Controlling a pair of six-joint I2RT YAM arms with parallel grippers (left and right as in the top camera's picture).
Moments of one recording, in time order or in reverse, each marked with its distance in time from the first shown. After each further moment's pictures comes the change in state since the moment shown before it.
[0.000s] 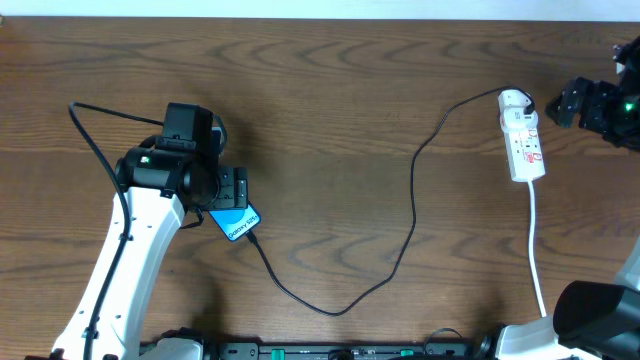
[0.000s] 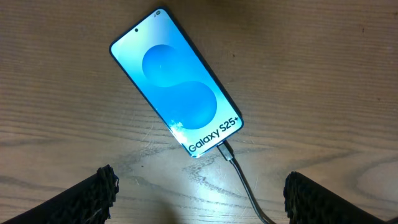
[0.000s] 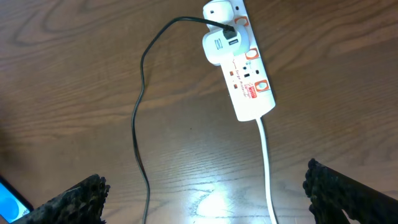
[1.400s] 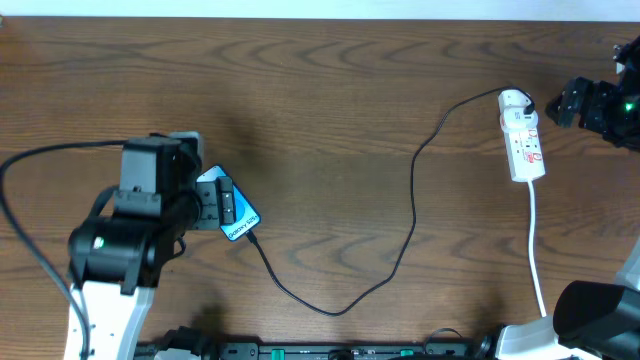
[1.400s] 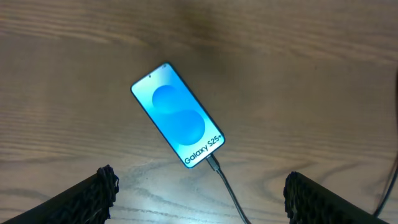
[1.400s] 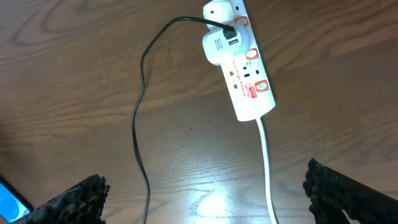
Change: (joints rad) left arm 0.000 -0.339 -0.014 -0.001 0.000 0.000; right arm 0.000 0.000 0.000 0.000 0.000 0.000
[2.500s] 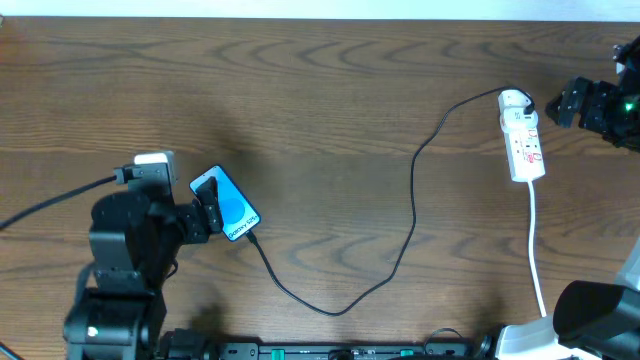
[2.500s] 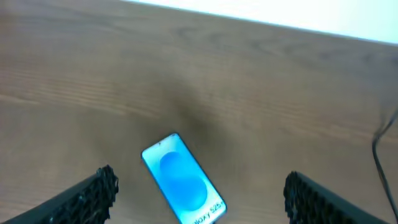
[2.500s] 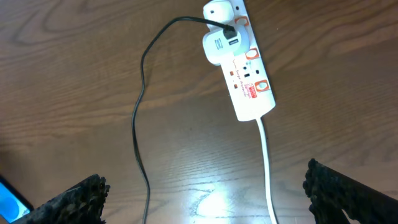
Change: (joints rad) left arm 0.072 -0.345 -0.288 0.365 -0.003 0.000; right arm 0.000 0.000 0.000 0.000 0.000 0.000
